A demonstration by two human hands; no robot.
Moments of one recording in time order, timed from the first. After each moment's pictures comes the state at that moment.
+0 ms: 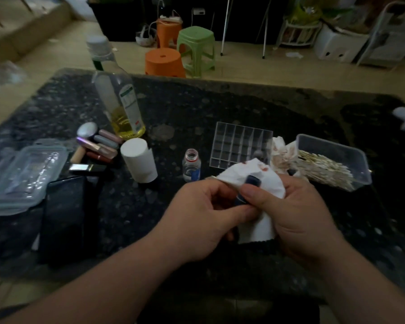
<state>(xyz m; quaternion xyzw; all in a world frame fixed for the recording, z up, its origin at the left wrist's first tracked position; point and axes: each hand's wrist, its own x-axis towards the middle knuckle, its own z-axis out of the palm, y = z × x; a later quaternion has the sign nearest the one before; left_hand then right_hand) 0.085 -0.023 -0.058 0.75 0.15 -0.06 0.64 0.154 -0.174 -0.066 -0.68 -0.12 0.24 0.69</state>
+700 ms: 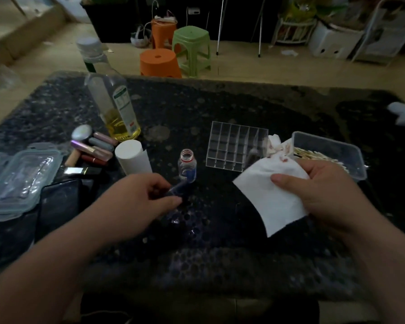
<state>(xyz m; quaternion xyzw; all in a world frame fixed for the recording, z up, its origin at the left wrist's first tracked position) 0.076 0.059 -0.063 0.90 0.21 -0.10 0.38 0.199 -0.207 -0.058 -0.82 -0.05 0.17 0.55</state>
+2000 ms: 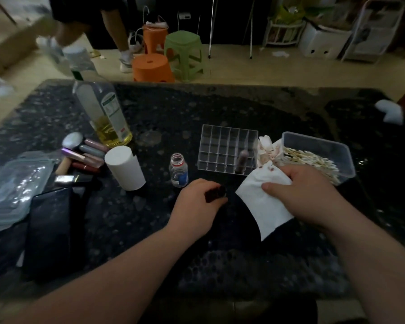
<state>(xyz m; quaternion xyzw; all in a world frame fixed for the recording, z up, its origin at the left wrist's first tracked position) 0.142 -0.025 -0.150 0.89 0.15 0.06 0.42 0.216 -0.214 -0.073 -0.92 -0.10 0.15 0.35</state>
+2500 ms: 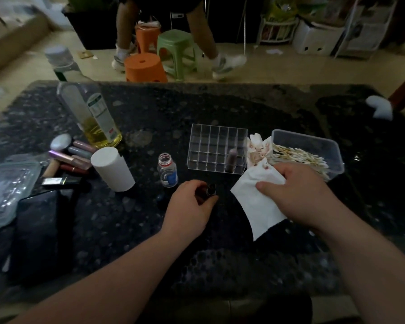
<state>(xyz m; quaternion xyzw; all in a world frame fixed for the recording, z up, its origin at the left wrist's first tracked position) 0.147 -0.036 -0.172 0.88 0.19 0.09 0.42 0.212 -0.226 -0.068 -0.92 -0.10 0.14 0.36</state>
